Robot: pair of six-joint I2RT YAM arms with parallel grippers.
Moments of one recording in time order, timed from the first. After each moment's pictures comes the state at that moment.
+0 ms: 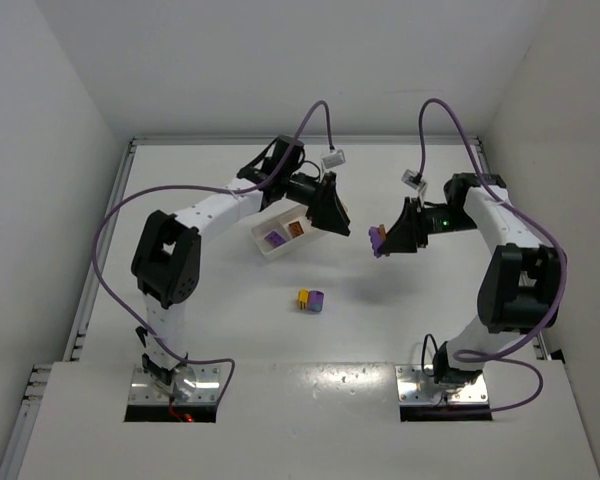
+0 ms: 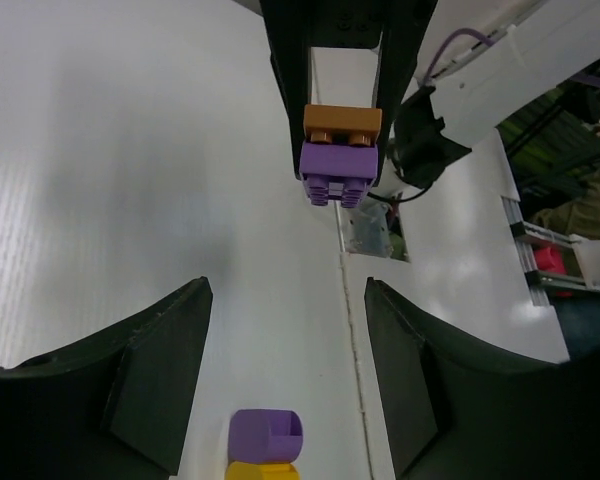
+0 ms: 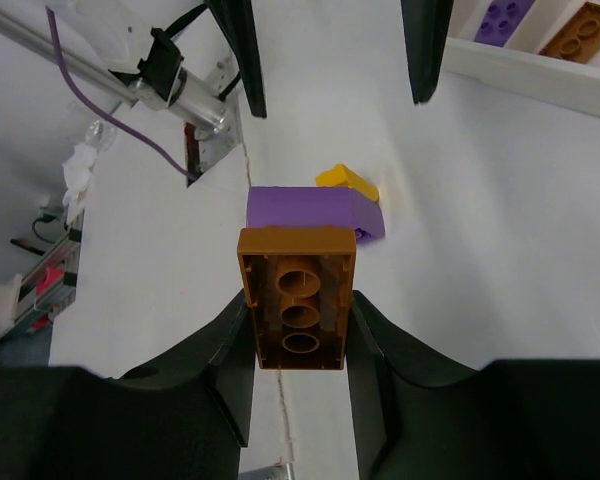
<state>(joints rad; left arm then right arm) -0.56 1.96 1.61 -0.23 1.20 -0.07 -0.10 1.64 1.23 -1.33 -1.30 -1.08</state>
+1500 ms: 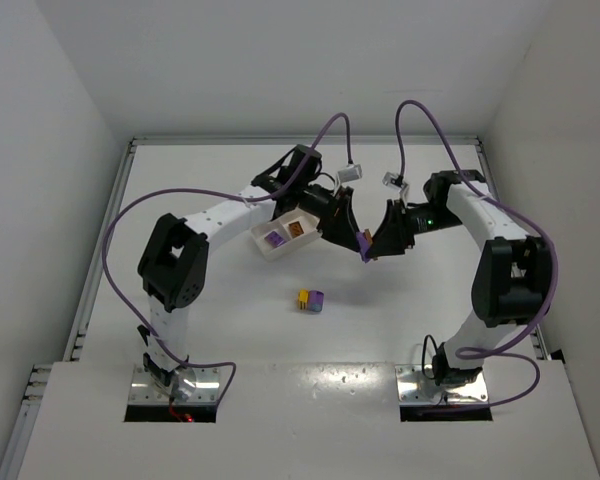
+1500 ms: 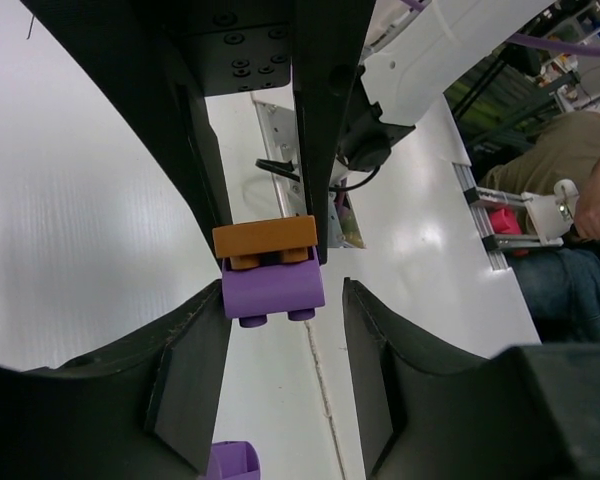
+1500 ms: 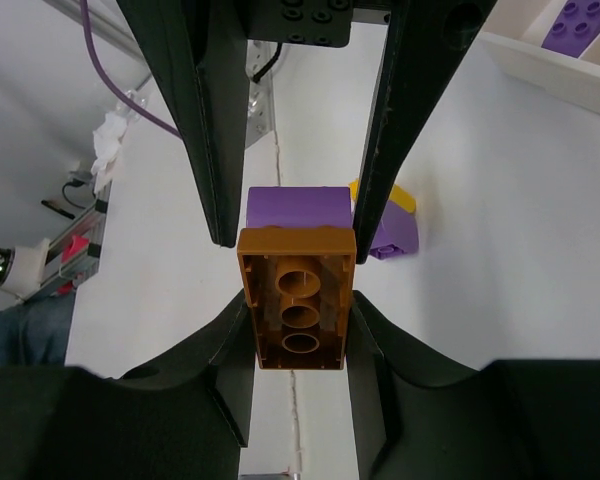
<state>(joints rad) -0.65 1.96 1.60 -0.22 1.29 -0.08 0.02 1.70 1.27 -1.36 -1.32 -1.11</state>
